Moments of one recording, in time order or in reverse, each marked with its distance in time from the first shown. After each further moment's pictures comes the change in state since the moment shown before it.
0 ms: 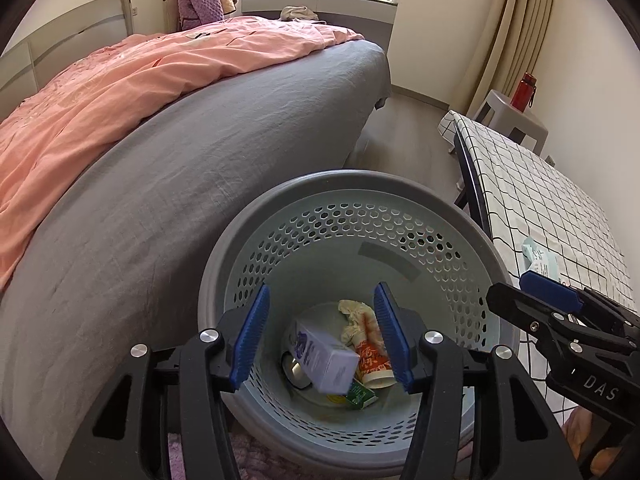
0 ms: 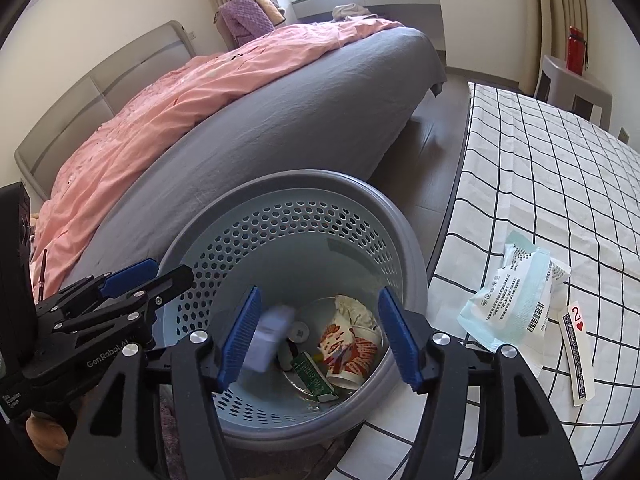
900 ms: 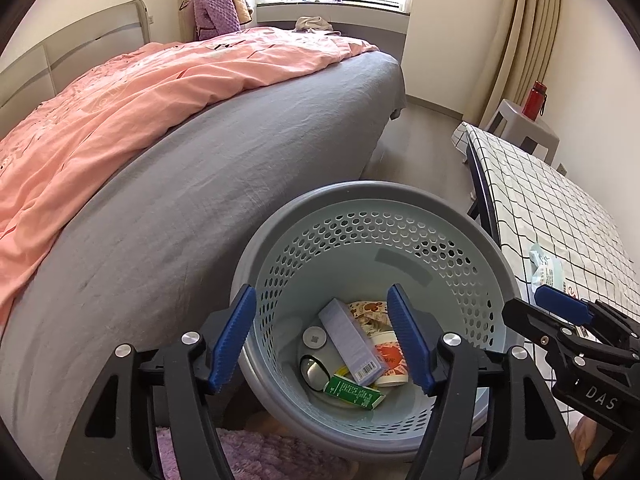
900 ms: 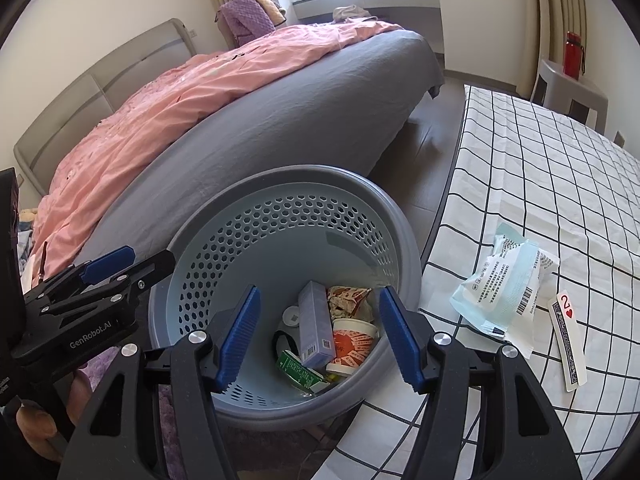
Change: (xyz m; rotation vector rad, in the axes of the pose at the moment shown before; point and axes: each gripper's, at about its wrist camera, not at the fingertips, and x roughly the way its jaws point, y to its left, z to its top) left arm -0.020 0.005 -0.003 -0.012 -0.039 0.059; right arm -0.010 0.005 -0.008 -0.013 -0.007 -0.016
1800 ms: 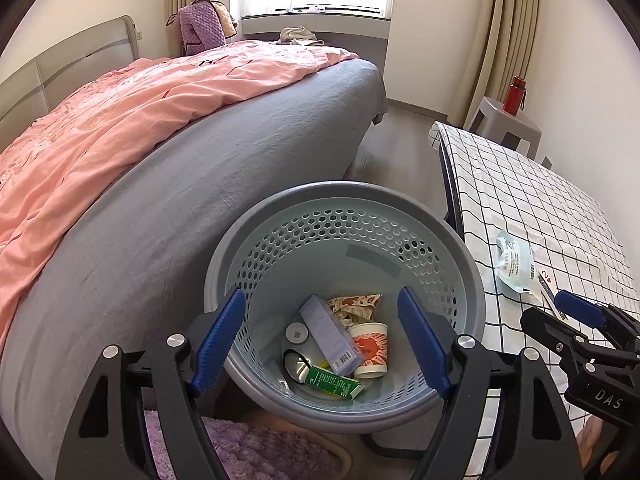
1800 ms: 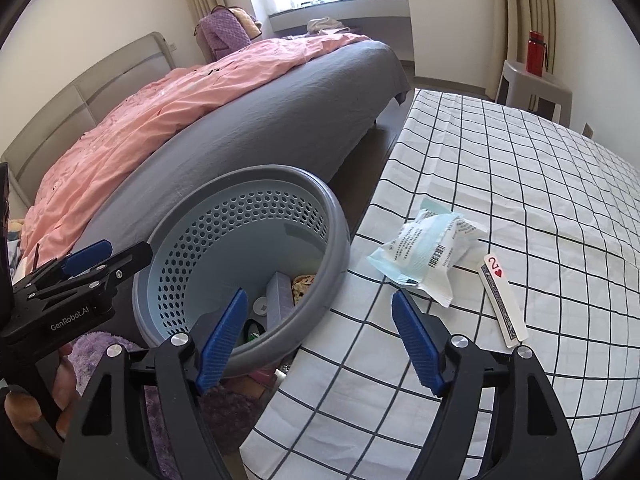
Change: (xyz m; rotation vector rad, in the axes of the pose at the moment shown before) left arm -0.031 -0.032 -0.015 0.050 -0.034 -0.022; right arm -0.048 -0.035 -0.031 0.041 -0.043 -0.083
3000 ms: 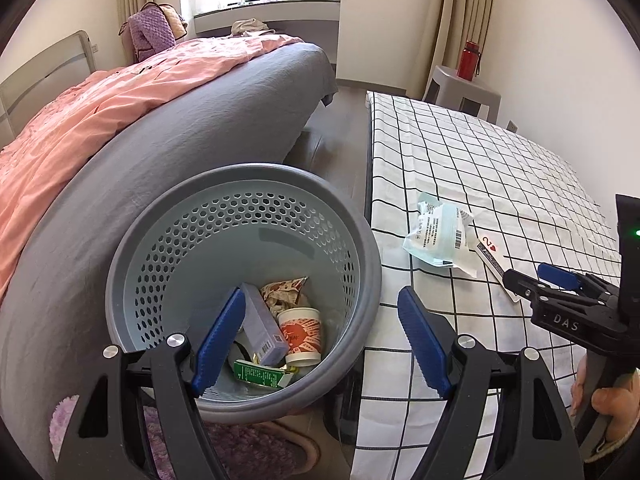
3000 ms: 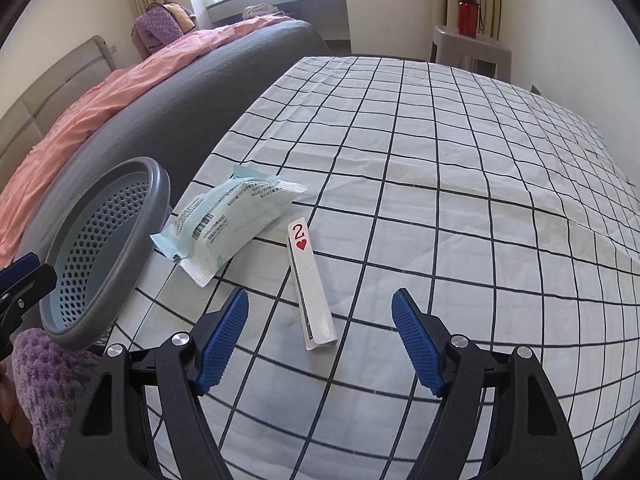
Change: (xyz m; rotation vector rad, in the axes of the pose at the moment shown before) left arm 0.013 -0.102 -0.012 0.111 0.053 -0.077; right arm 0.019 -0.138 -0.014 0.081 0.065 -0.154
